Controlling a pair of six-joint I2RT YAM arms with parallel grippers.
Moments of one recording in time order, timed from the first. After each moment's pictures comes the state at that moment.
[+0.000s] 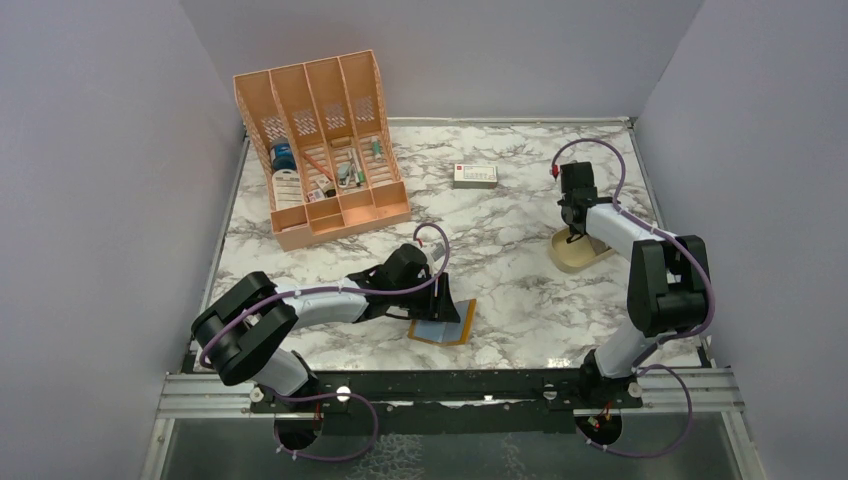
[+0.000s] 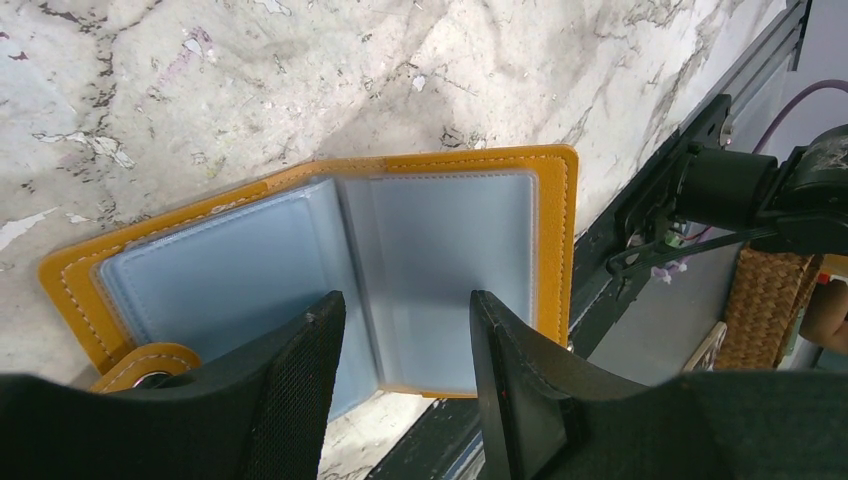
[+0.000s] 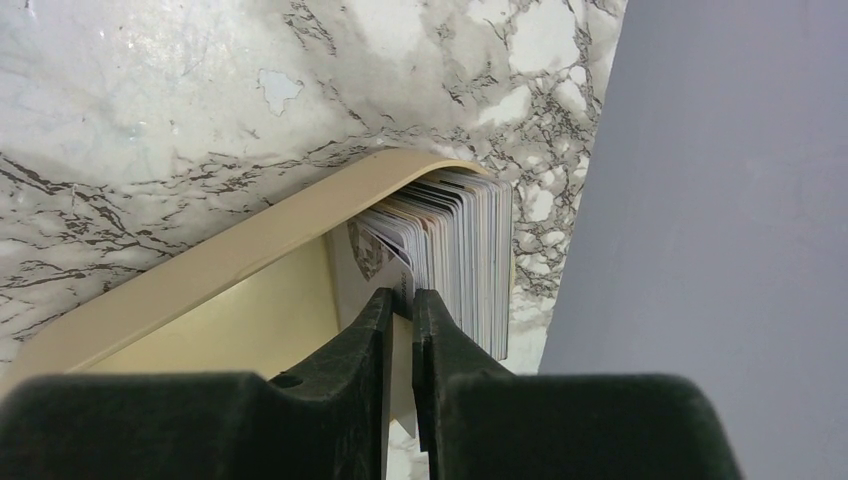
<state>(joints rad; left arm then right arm) -0.87 1.47 0.60 0.11 0.37 -0.79 0.10 1.66 1.00 -0.28 0.56 -0.41</state>
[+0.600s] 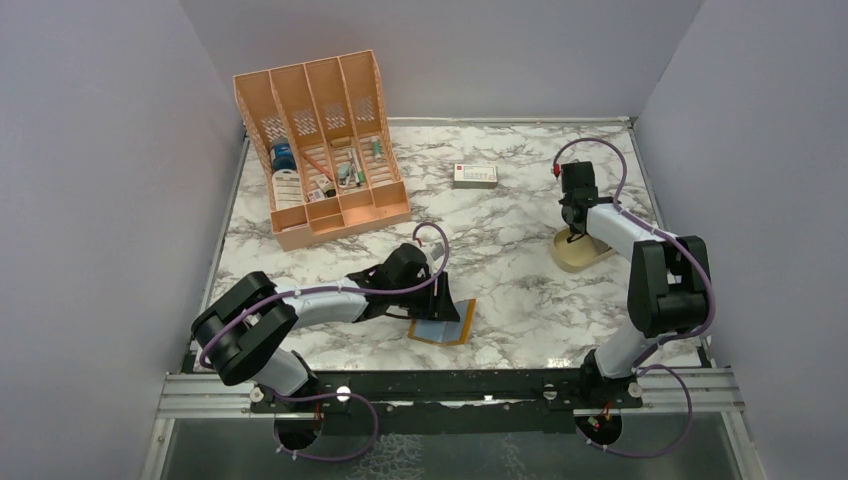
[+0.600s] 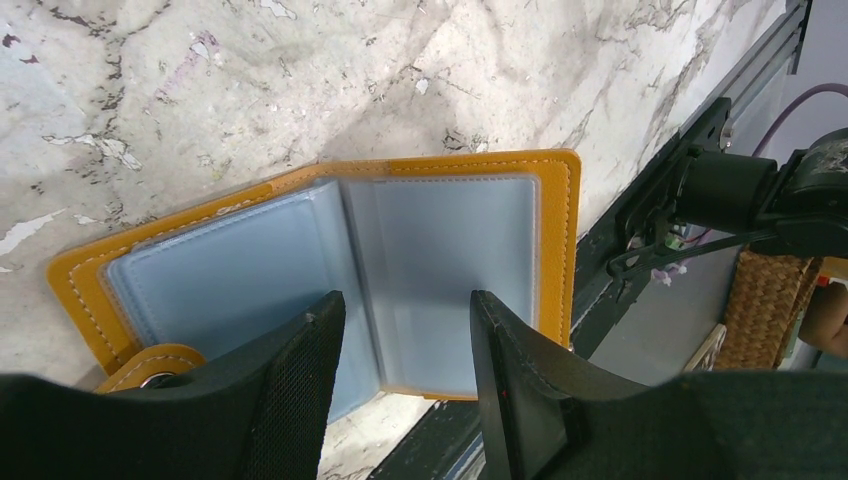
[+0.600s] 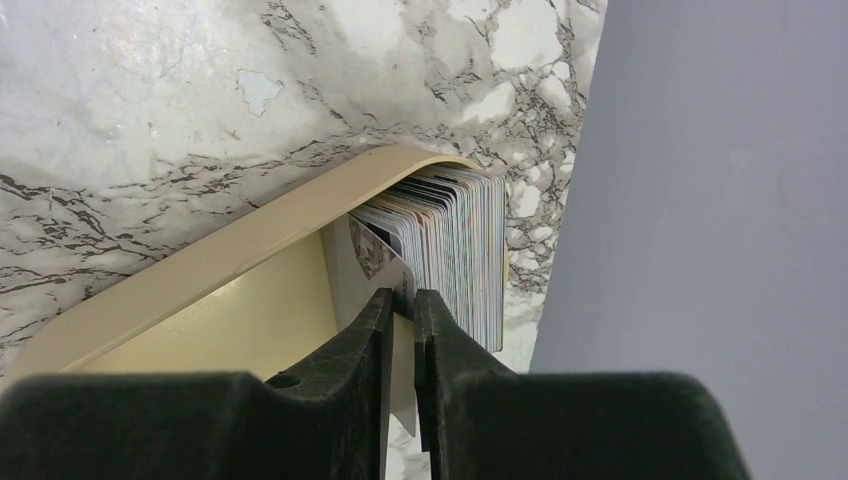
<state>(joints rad) -0.87 1.47 0.60 0.11 0.37 -0.79 0.10 1.66 1.00 -0.28 0.58 -0.41</state>
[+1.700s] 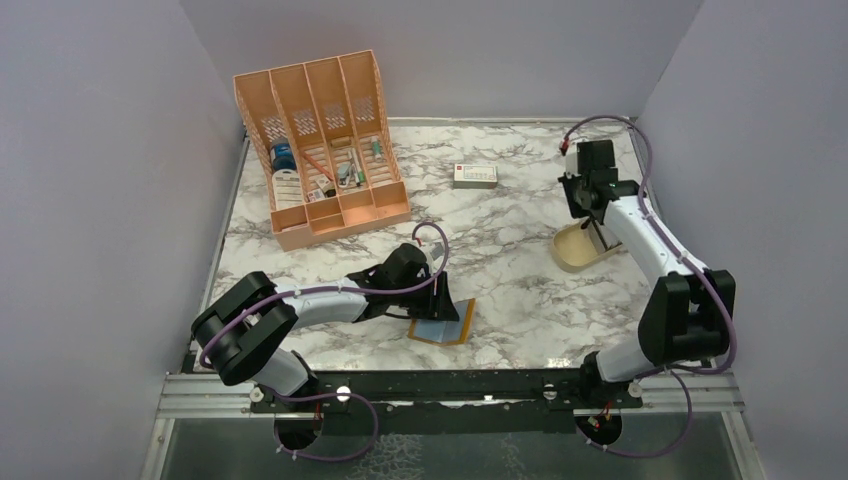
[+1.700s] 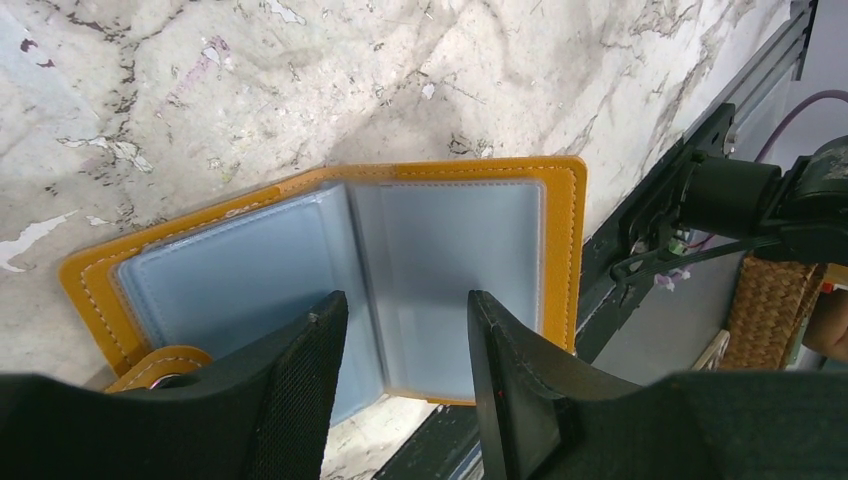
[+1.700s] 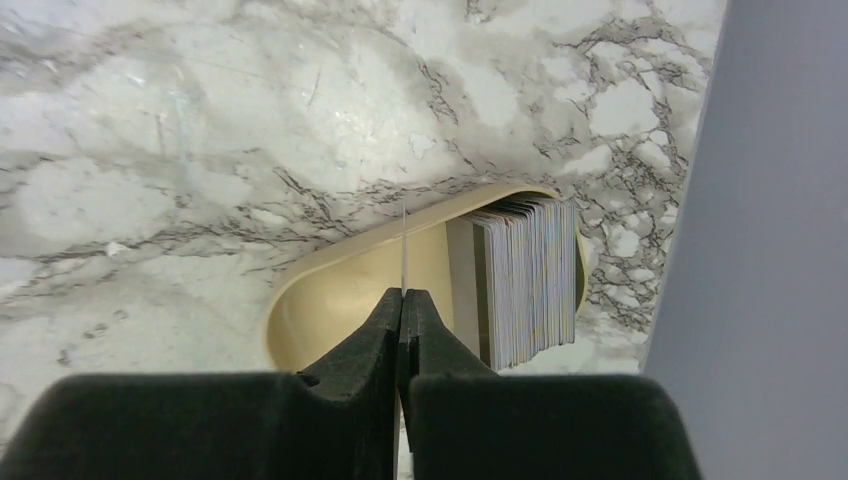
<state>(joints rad) -0.86 1.47 0.60 0.11 0.36 -0.79 0.10 1.52 1.15 -0.51 0.25 -0.25</state>
